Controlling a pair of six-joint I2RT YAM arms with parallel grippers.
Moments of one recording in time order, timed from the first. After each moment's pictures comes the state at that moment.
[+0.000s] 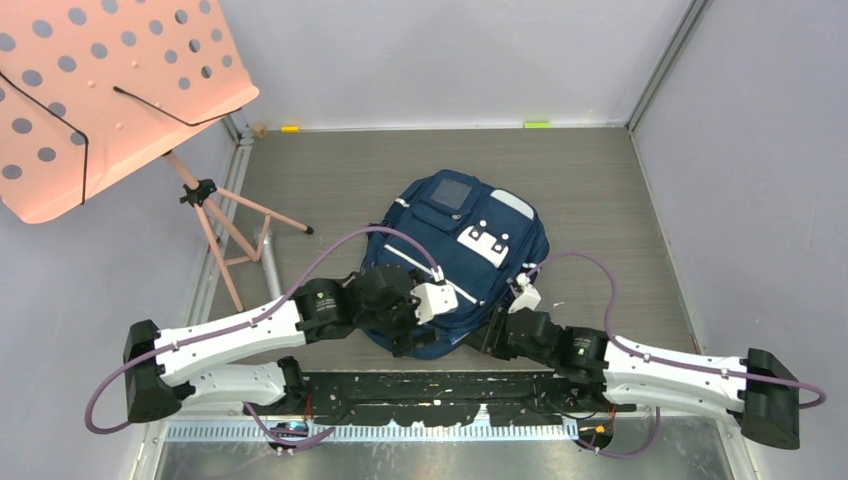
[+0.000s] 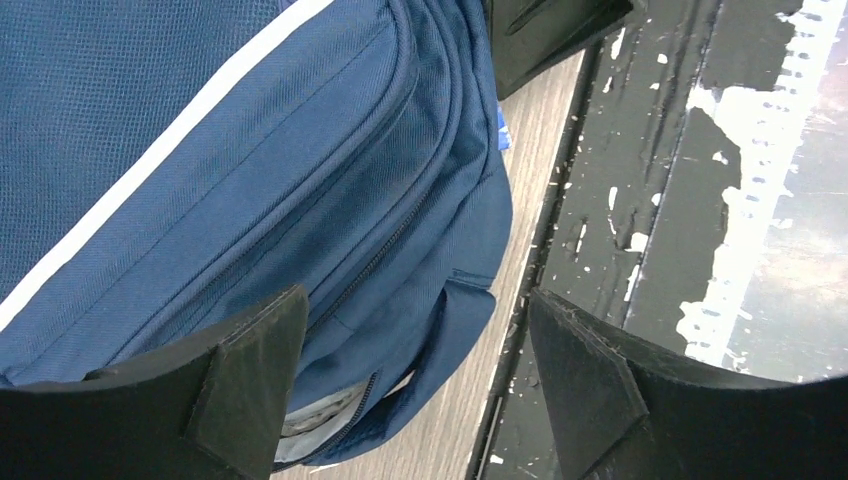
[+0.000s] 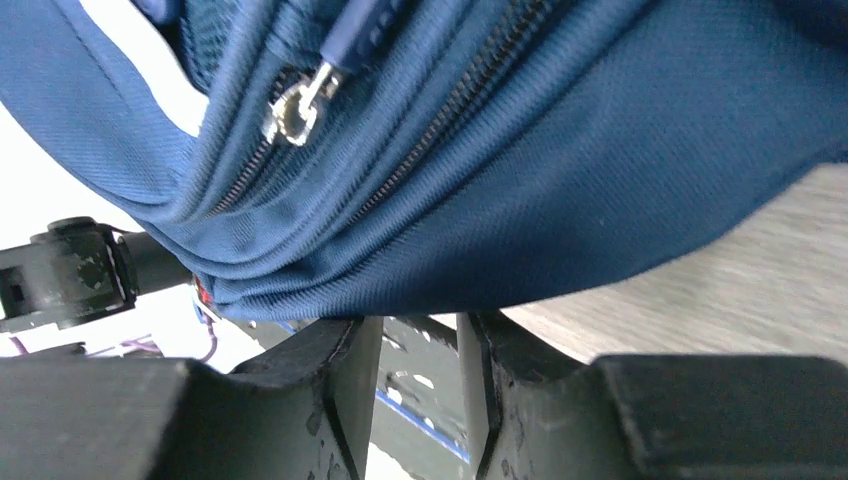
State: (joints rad) left arm -1.17 1.07 0.91 -0.61 0.07 0.17; right arm 1.14 0.69 0.26 -0.26 0.22 1.25
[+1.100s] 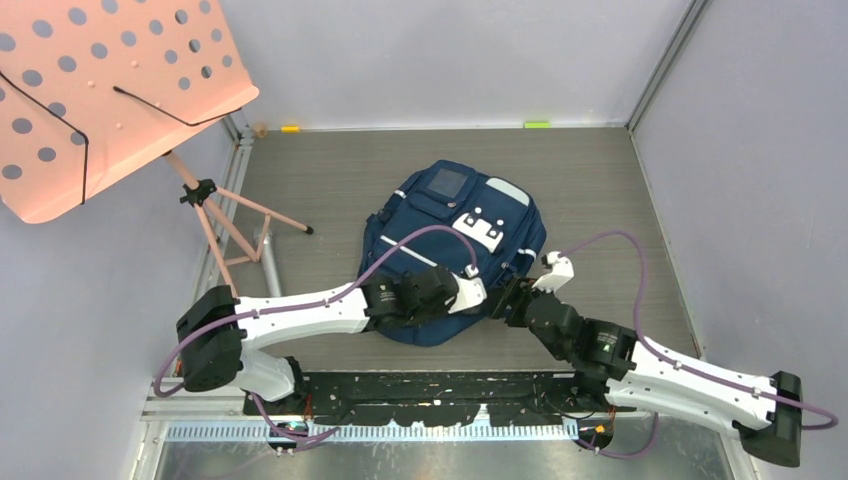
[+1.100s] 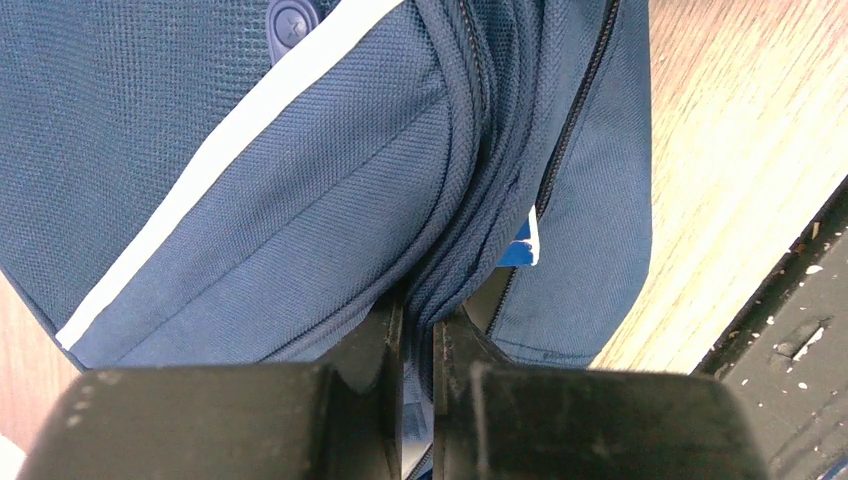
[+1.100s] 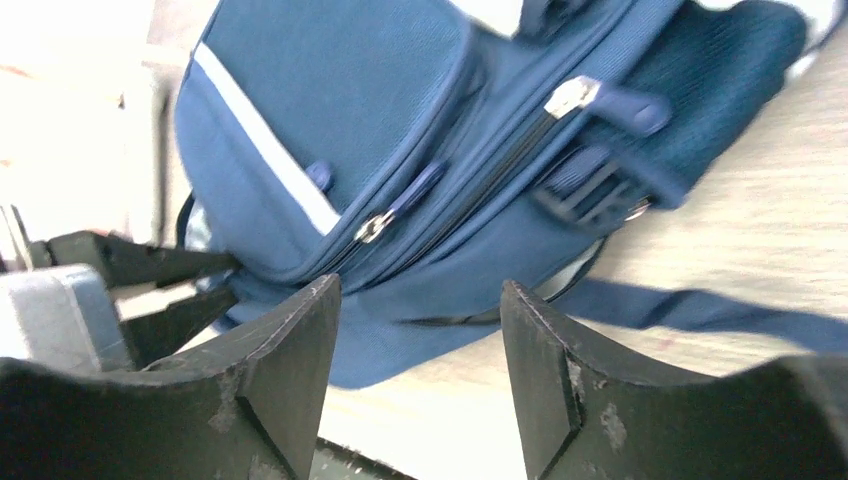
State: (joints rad) left arm -1.19 1.43 0.98 -0.49 -0.30 0.23; right arm 1.13 0.59 0.38 -0.29 0.61 0.97
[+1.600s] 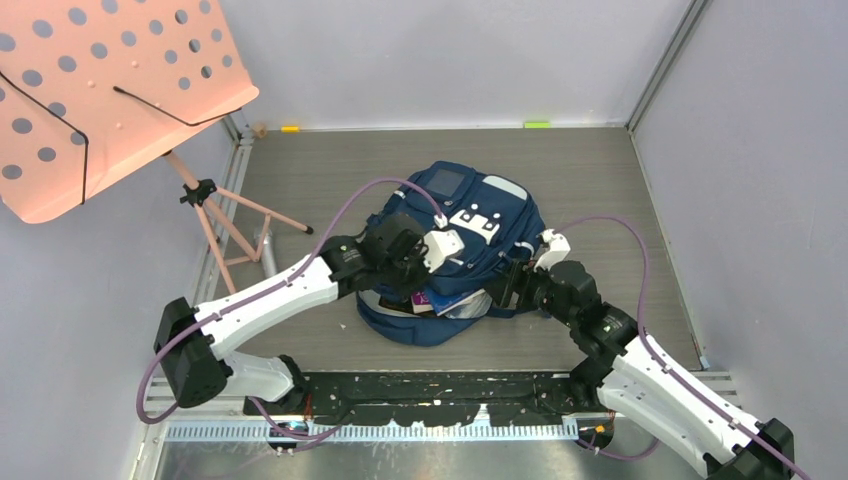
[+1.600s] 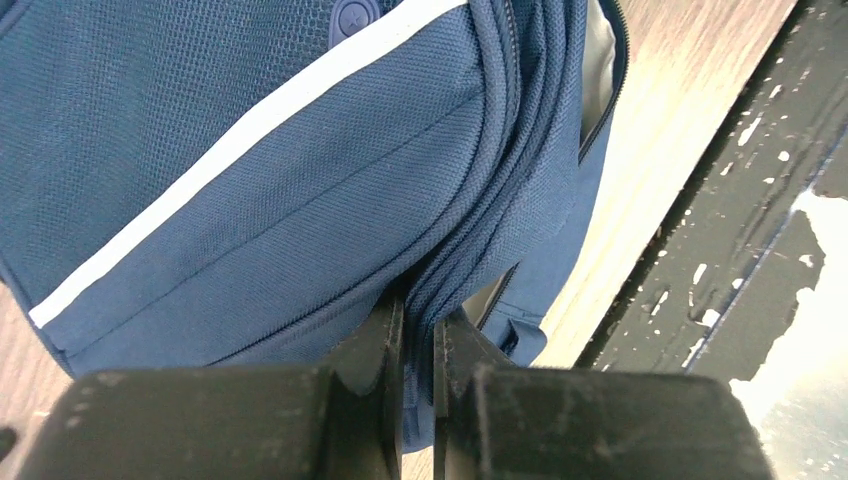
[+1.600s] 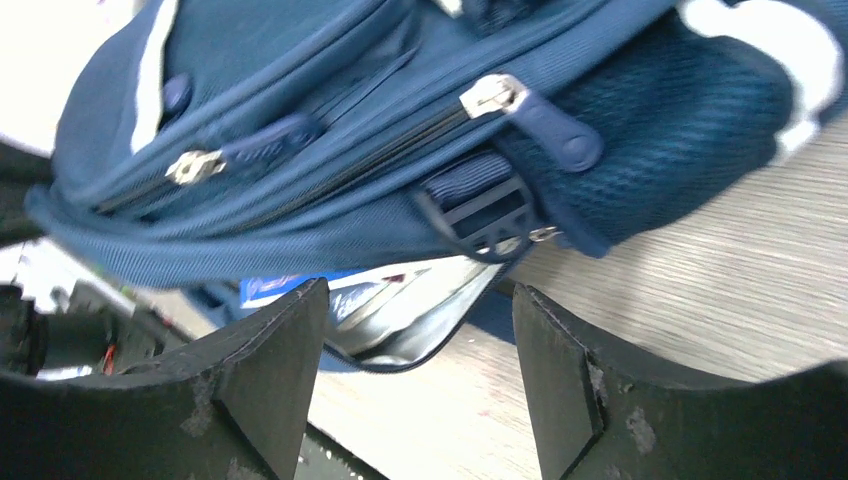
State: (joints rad) left arm -0.95 1.32 1.12 -0.66 0.06 0.16; right arm 0.62 0.62 0.43 -0.28 0.04 0.61
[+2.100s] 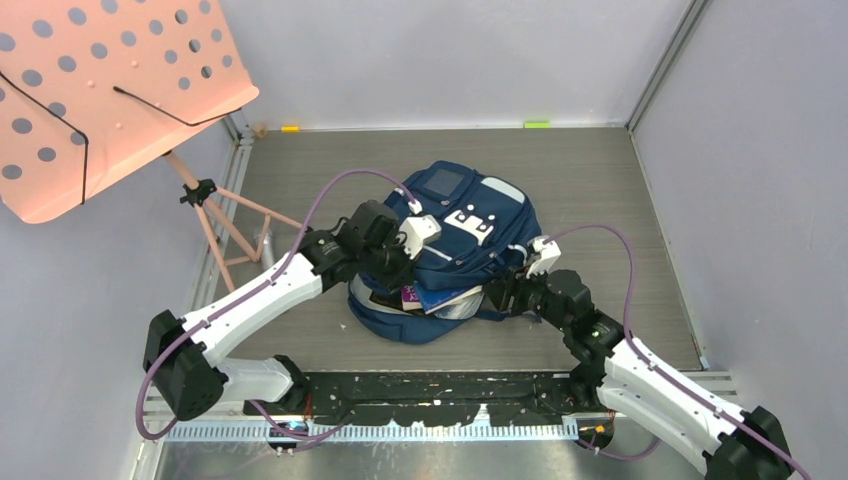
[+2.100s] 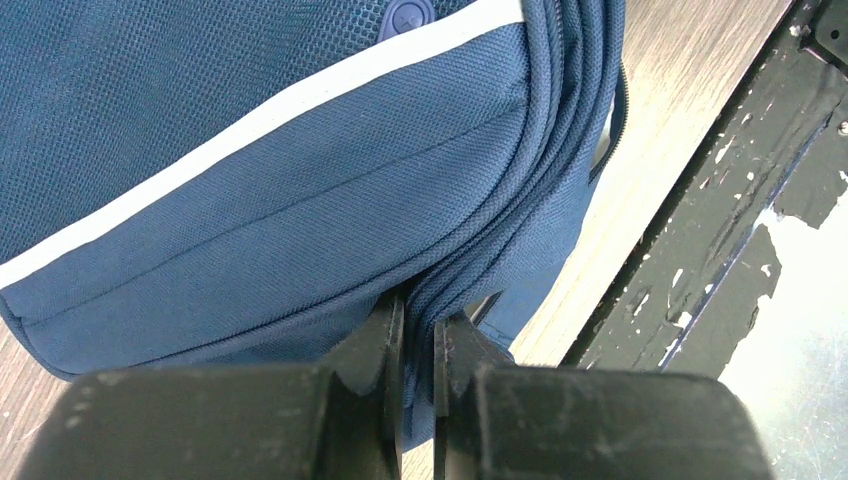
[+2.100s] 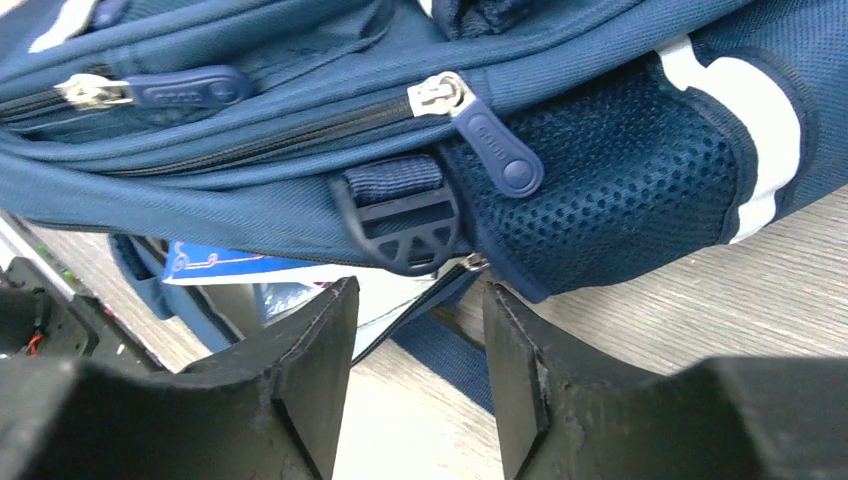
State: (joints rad) left arm -0.77 1.26 1.07 -0.64 0.24 0.13; right arm 0.62 0.62 0.25 0.01 -0.04 0.47
